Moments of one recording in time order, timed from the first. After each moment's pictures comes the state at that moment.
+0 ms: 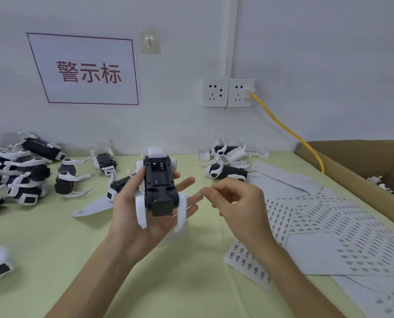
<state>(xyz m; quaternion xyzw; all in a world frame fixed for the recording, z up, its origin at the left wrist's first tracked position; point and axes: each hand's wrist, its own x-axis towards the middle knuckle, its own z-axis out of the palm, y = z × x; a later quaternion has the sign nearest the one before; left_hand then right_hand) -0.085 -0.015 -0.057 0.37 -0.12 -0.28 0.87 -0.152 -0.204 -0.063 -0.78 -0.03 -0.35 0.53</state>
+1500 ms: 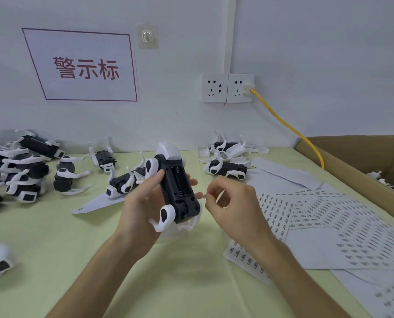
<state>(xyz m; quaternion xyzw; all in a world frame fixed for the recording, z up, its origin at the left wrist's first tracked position) -0.097 -0.024 -0.052 0.48 -0.16 -0.18 0.84 -0.148 -0.206 -0.071 -0.86 -0.02 -0.33 0.39</state>
